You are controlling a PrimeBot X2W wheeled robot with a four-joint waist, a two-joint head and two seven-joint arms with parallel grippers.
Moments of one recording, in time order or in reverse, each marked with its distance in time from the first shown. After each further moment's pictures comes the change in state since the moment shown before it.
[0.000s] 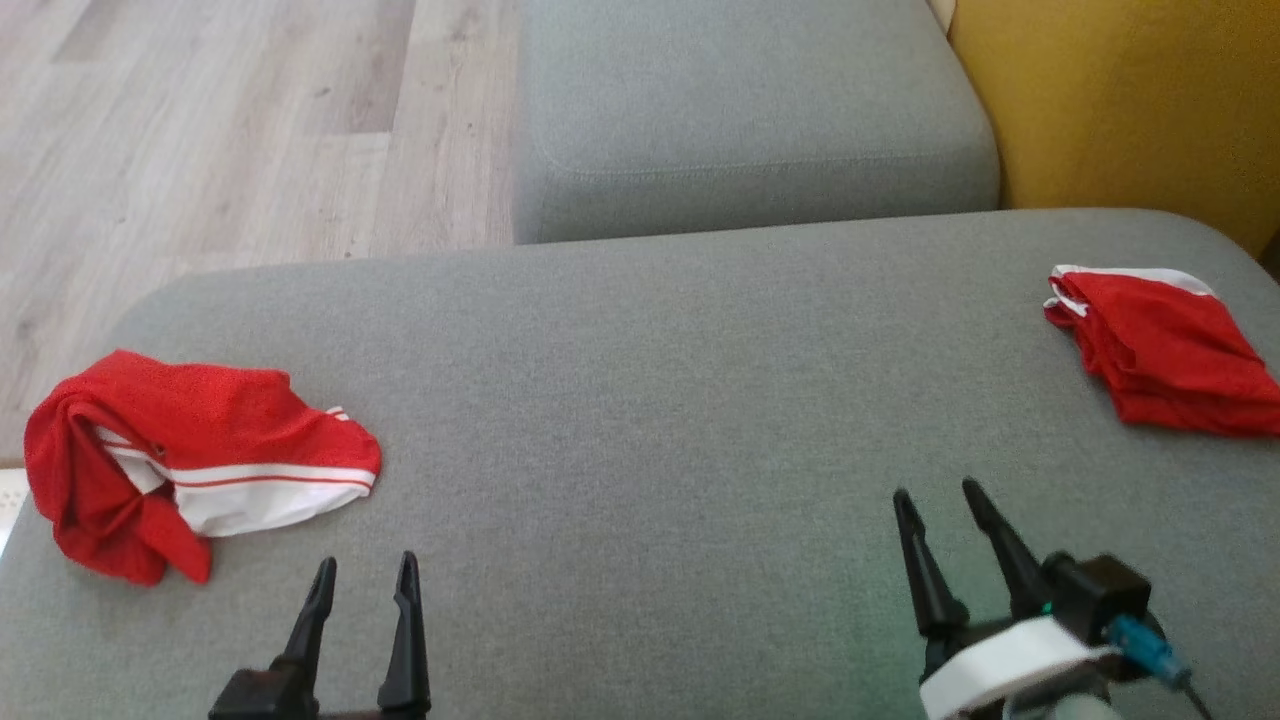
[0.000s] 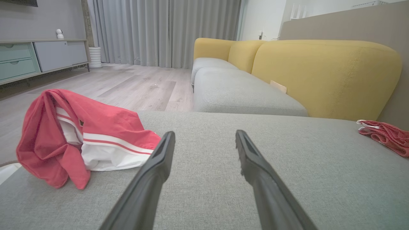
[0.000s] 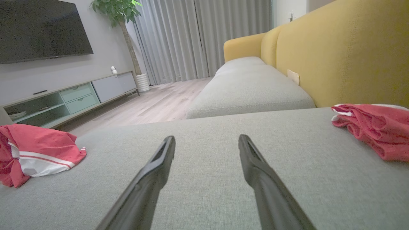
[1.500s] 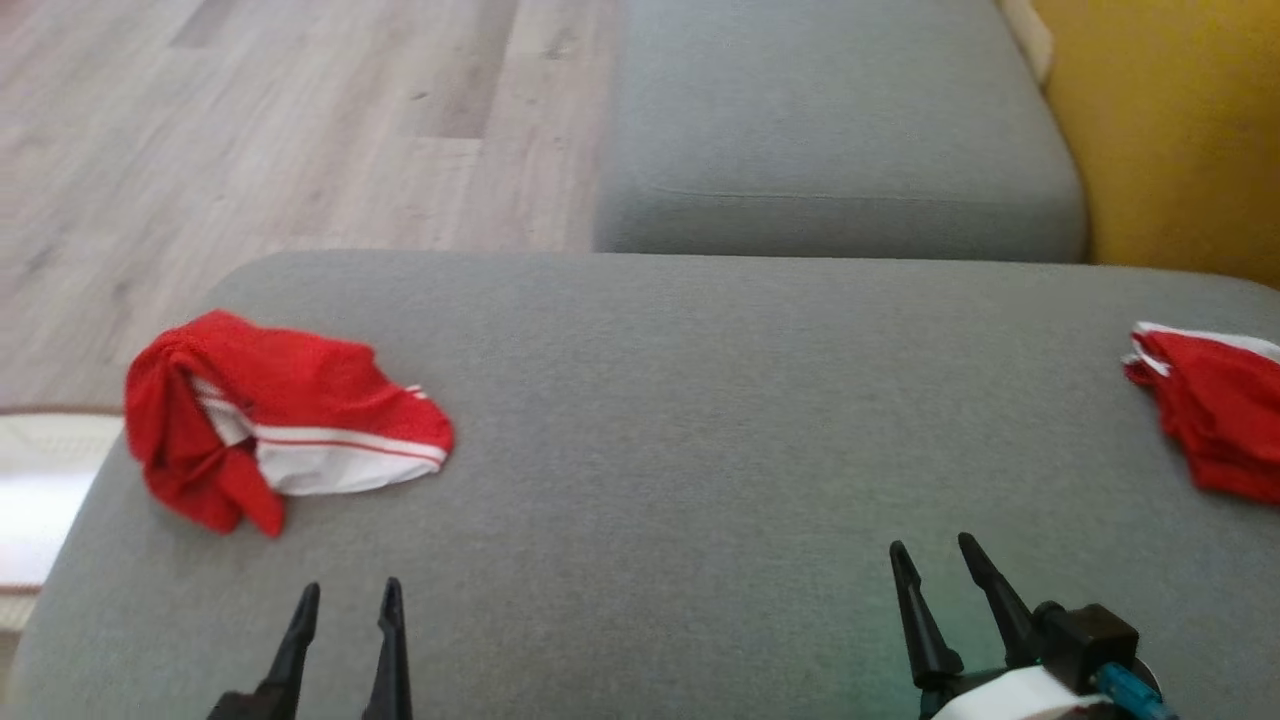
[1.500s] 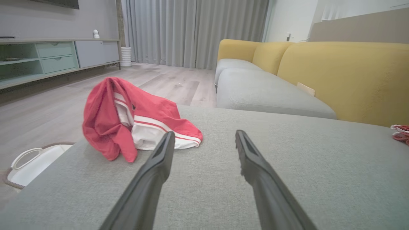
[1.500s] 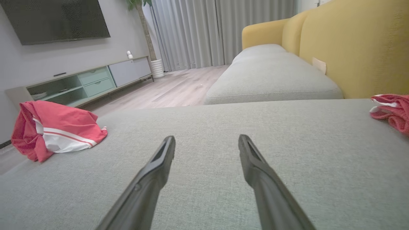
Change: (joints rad) left arm 0.045 0.001 0.031 0.001 0.024 -0.013 0.000; right arm 0.084 0.040 -0.031 0.006 -0.043 0.000 0.000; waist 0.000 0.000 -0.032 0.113
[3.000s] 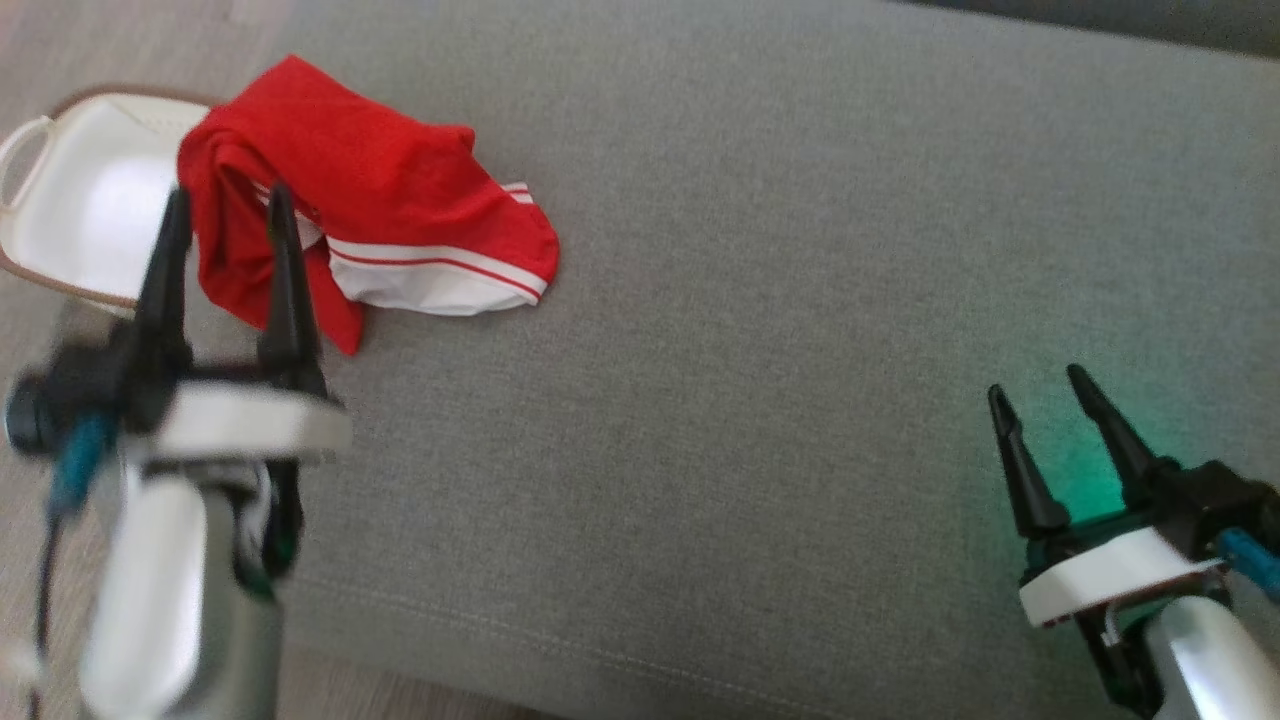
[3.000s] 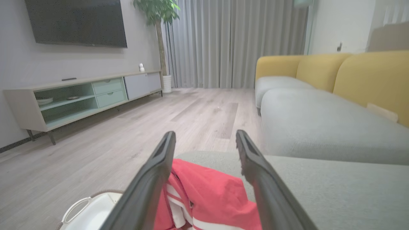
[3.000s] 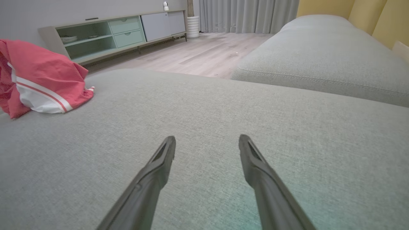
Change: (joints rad) left arm -0.567 0.044 0.094 0.051 -0.017 -0.057 0.008; right arm -0.176 -0.205 -0.014 -0.086 -0.016 0.000 0.000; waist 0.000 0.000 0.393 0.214
